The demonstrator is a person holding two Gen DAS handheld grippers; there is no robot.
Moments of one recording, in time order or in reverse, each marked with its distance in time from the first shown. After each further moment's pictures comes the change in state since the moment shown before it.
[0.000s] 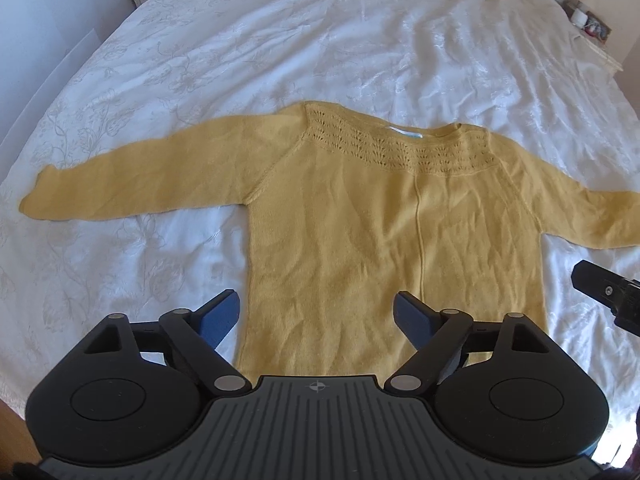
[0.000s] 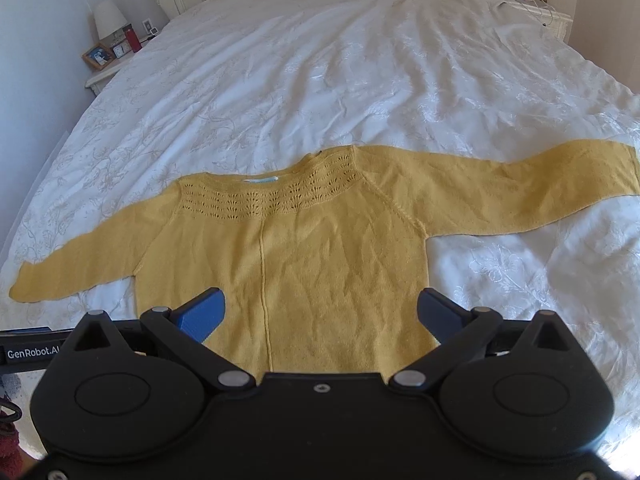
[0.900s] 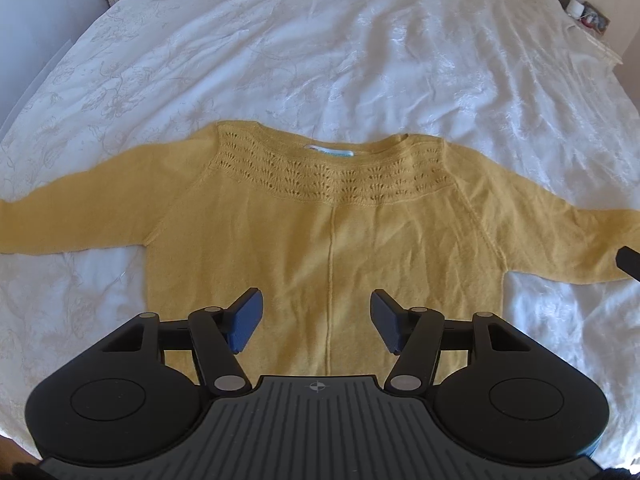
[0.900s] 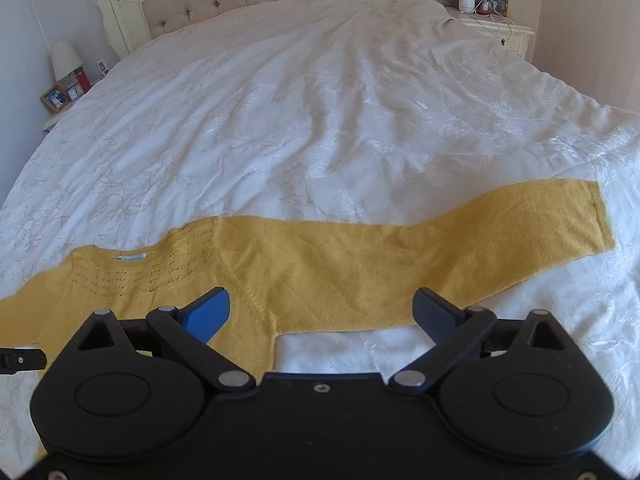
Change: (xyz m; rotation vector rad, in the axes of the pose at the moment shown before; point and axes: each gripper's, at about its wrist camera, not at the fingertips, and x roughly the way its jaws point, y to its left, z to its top) left arm 0.041 -0.110 0.045 -0.008 0.002 0.011; right arm 0.050 -0.172 0.068 0.021 -0.096 -0.079
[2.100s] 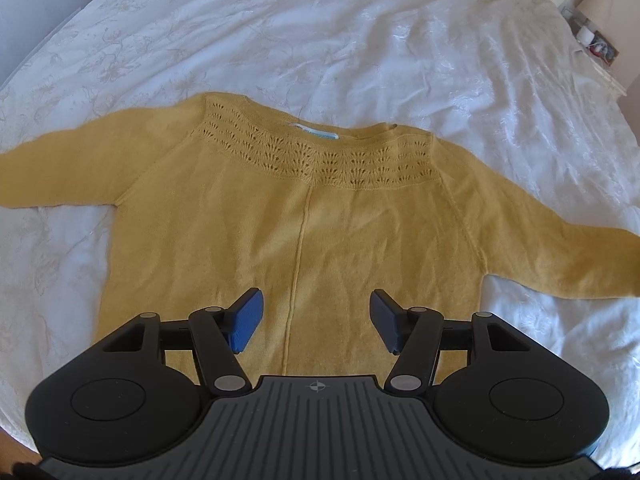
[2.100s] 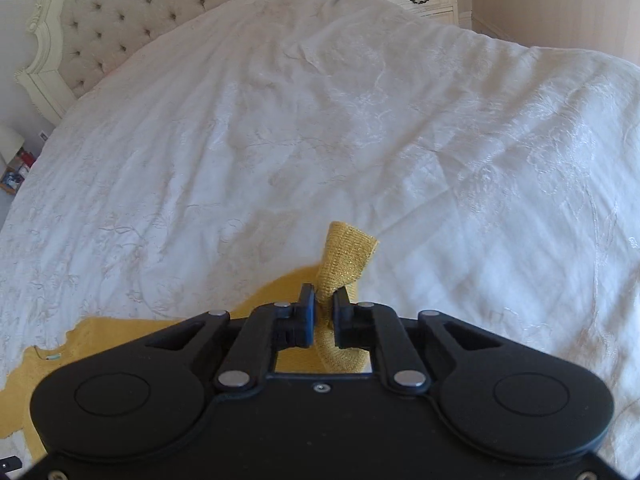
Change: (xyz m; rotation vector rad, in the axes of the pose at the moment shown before) left arm 0.015 -0.007 -0.024 -0.104 0.009 -0.046; right arm 0.055 -0.206 0.080 0.223 0.038 0.064
